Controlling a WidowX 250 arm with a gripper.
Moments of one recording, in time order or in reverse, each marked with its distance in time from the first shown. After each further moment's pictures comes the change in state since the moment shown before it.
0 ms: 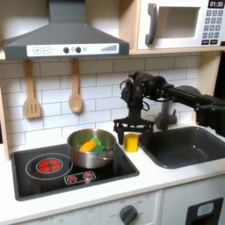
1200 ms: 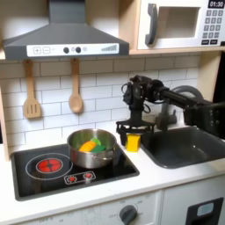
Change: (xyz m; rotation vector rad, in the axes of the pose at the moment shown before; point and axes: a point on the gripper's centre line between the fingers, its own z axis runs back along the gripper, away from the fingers) arm 0.026 -0.005 -0.023 -0.020 0.045 -0.003
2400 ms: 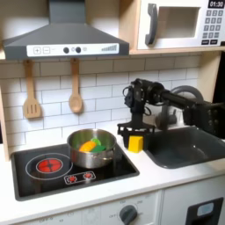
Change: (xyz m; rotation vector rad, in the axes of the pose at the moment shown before) arm 0.004 -0.003 -0.005 -0.004 -0.017 -0.004
